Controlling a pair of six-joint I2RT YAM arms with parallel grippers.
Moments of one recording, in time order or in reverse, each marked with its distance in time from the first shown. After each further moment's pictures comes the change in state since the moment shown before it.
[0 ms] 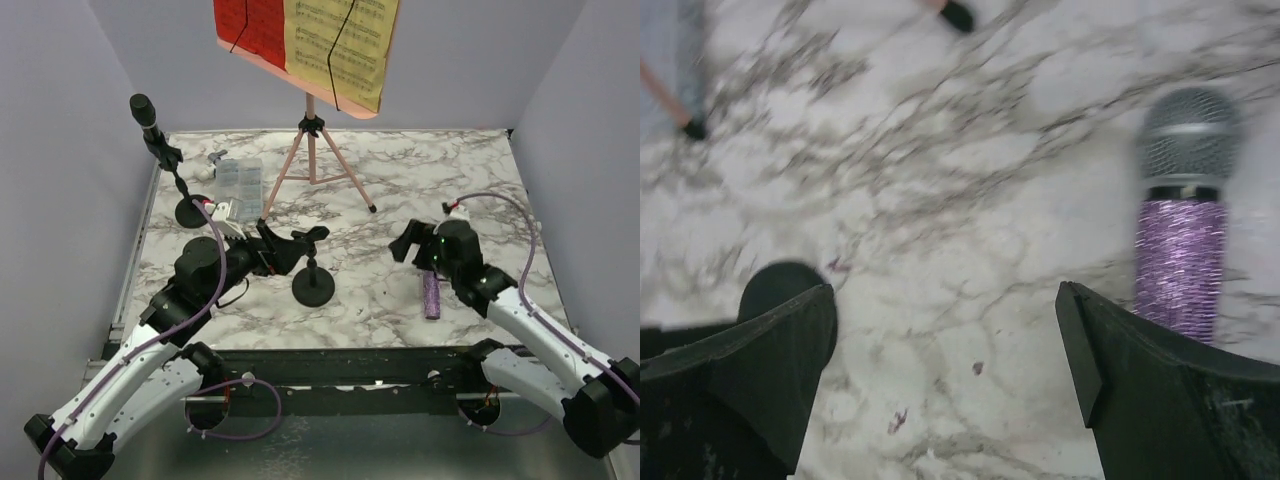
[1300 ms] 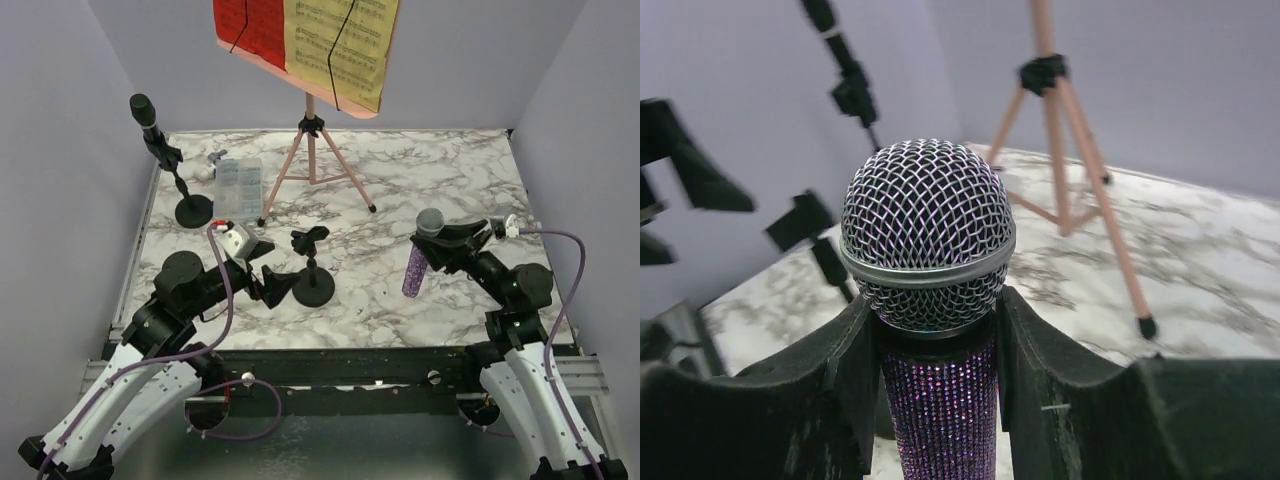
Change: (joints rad) left arm 0.002 -0.104 0.048 -0.146 0.227 0.597; right arm -0.378 -0.406 -0.087 0.419 -0.616 -0.196
